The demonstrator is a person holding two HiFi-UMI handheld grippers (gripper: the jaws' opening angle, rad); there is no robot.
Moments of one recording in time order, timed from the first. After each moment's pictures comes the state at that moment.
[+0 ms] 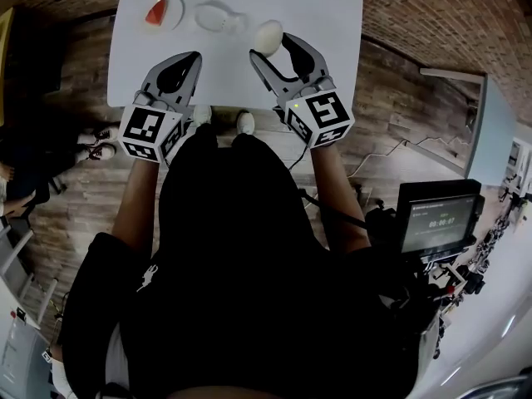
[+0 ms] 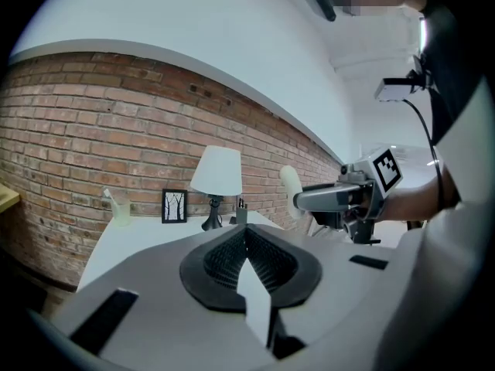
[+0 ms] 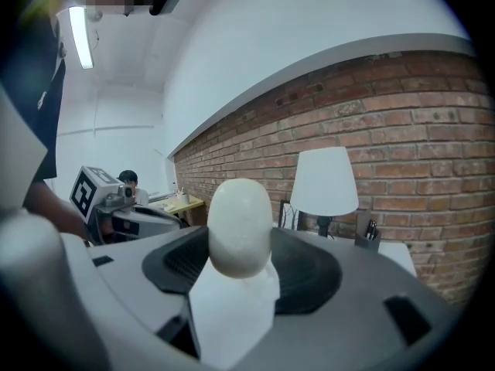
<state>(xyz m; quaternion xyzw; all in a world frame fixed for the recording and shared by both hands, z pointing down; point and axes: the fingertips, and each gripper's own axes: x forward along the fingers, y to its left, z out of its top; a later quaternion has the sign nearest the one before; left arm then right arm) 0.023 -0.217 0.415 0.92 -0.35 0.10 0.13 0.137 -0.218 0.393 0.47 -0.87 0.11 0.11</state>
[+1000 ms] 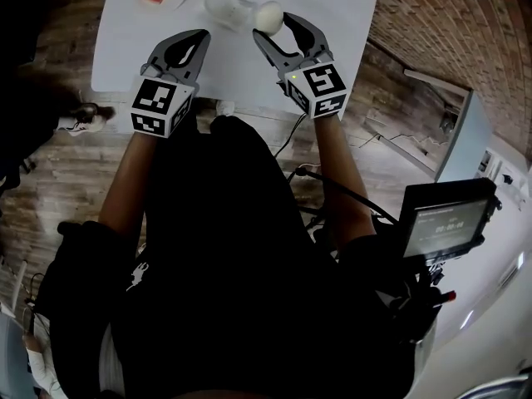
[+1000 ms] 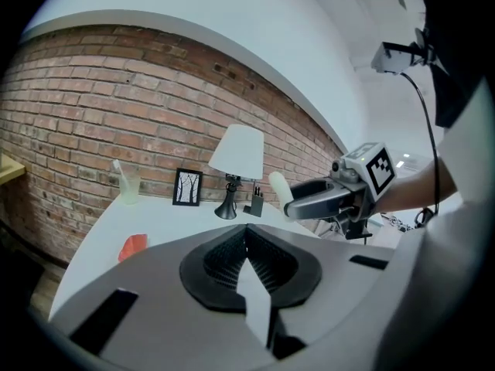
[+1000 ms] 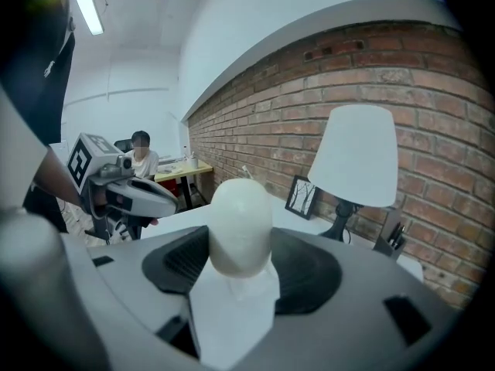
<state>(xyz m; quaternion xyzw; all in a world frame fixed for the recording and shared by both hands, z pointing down) 0.002 -0.255 0.464 0.90 -0.38 0.11 0.19 0.105 -0.274 0.455 0.40 -0.88 0.10 0.24</state>
